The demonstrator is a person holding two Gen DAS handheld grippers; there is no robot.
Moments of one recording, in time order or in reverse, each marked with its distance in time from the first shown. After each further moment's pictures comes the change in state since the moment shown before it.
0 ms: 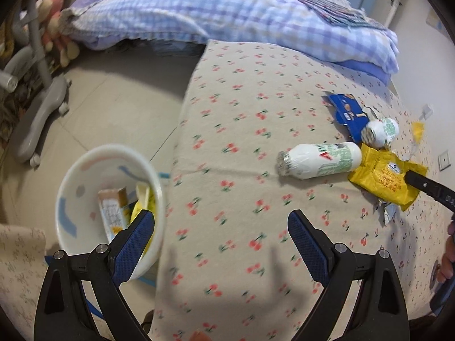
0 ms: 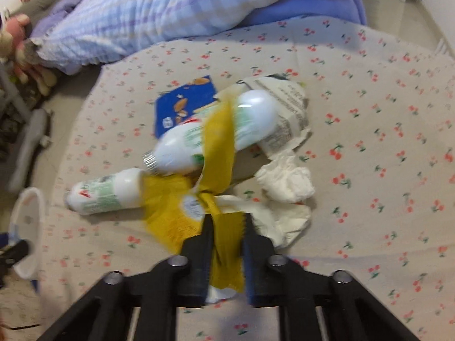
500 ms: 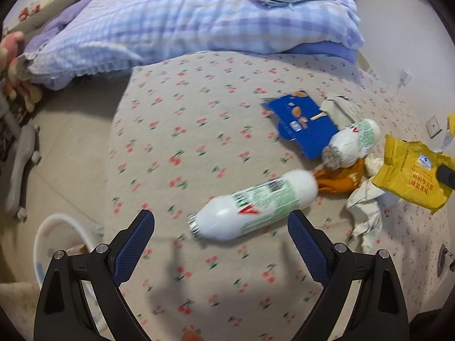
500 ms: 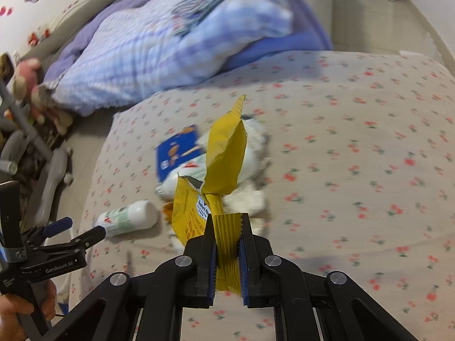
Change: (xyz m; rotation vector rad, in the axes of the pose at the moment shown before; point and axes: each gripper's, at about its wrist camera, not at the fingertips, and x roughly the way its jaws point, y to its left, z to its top) left arm 0.031 -0.092 0.046 0.198 -0.019 -0.077; right arm -0.063 -0.053 0.002 0.102 -0.120 0.068
